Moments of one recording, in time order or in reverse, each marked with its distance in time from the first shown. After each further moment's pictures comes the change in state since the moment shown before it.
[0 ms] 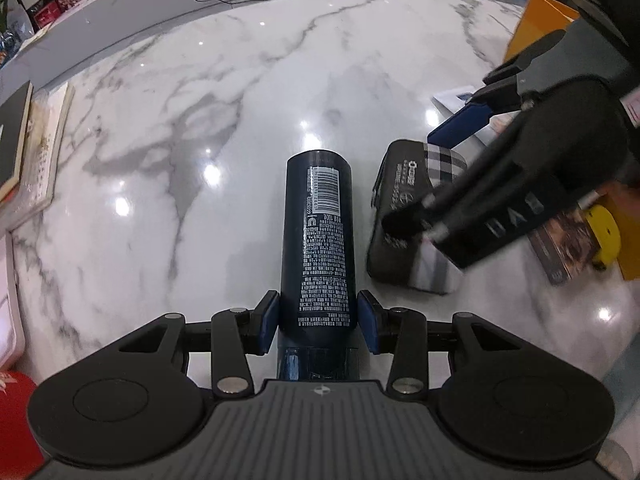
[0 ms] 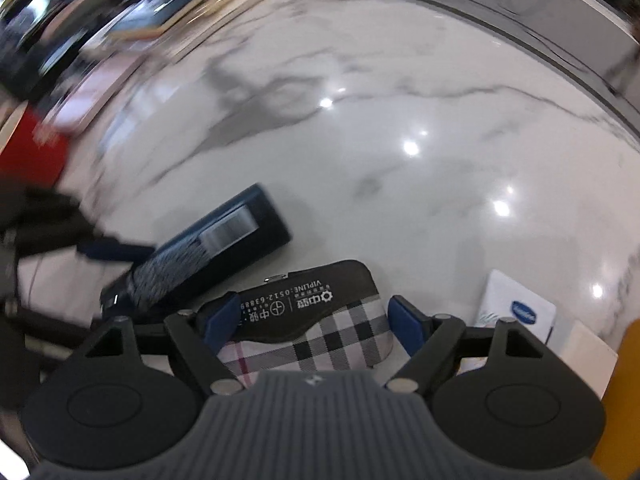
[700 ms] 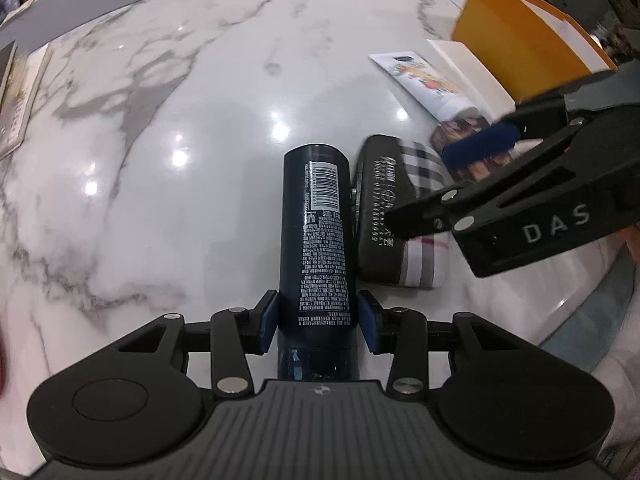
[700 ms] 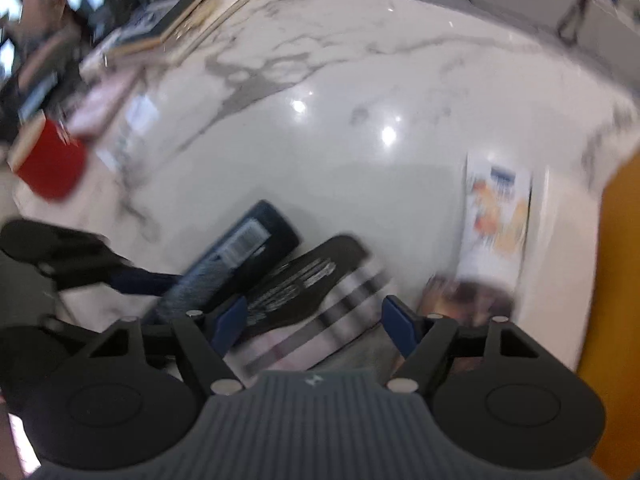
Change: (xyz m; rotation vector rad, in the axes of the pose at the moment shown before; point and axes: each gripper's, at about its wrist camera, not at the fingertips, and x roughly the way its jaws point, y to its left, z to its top) left arm -0.009 -0.028 -0.038 -0.028 0.029 -0.111; right arm -0.050 0.023 -0.075 0.271 -0.054 -0.016
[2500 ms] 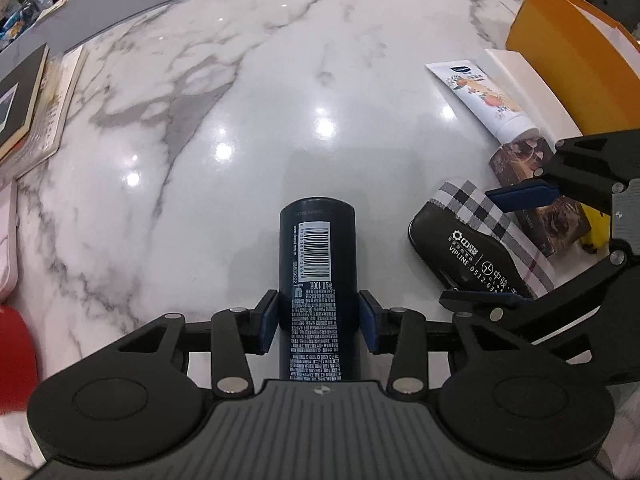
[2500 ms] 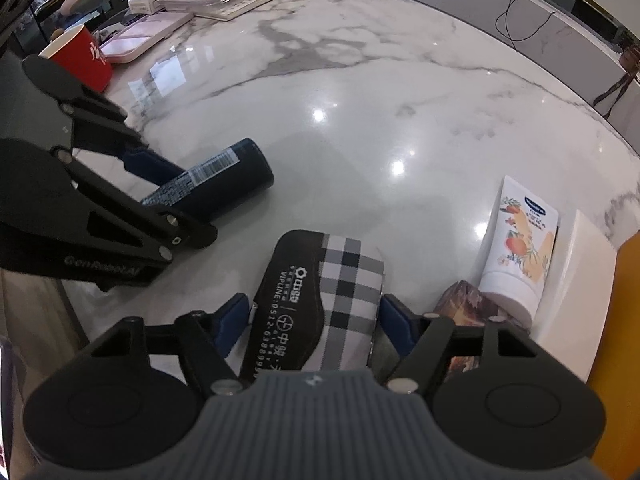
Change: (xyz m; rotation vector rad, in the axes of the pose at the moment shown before) left arm 0.006 0.018 0.021 -0.060 0.021 0.144; right arm 0.025 0.019 -0.017 -0.306 -0.026 -0.059
